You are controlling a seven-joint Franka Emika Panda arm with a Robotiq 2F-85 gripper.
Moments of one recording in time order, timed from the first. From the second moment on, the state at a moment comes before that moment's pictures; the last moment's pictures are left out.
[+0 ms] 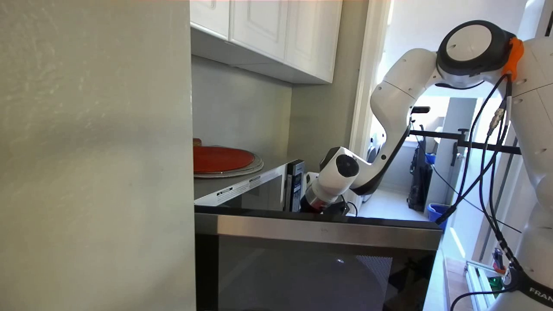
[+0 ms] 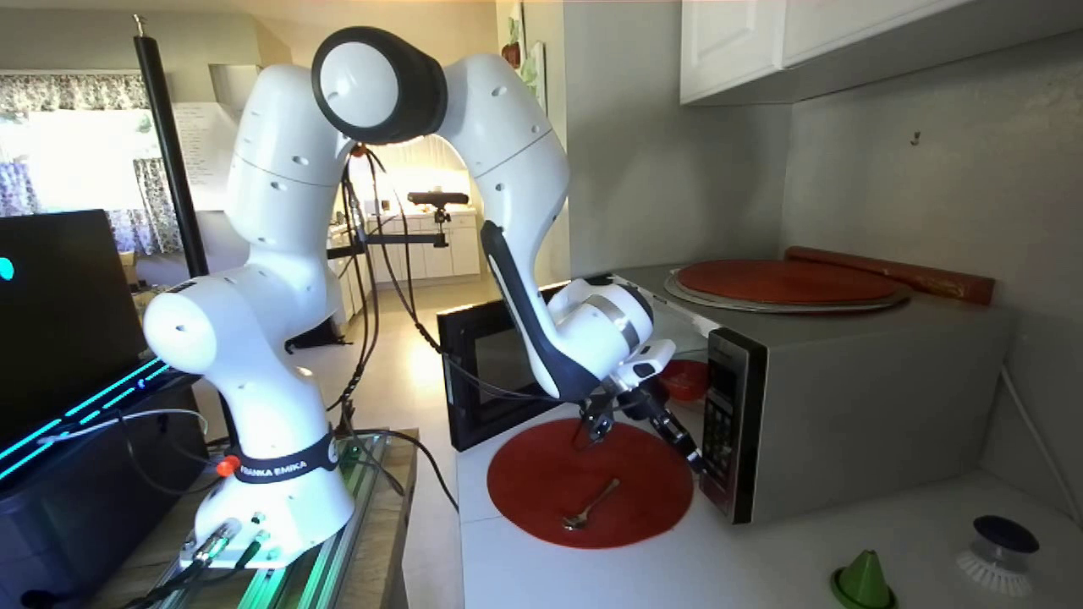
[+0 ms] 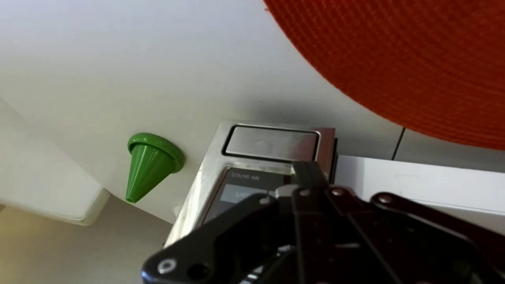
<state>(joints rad) -0.37 0.46 0.28 -2.18 -2.04 2.78 1.82</state>
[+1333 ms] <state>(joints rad) -0.38 0.43 0.28 -2.20 -2.05 2.78 1.82</state>
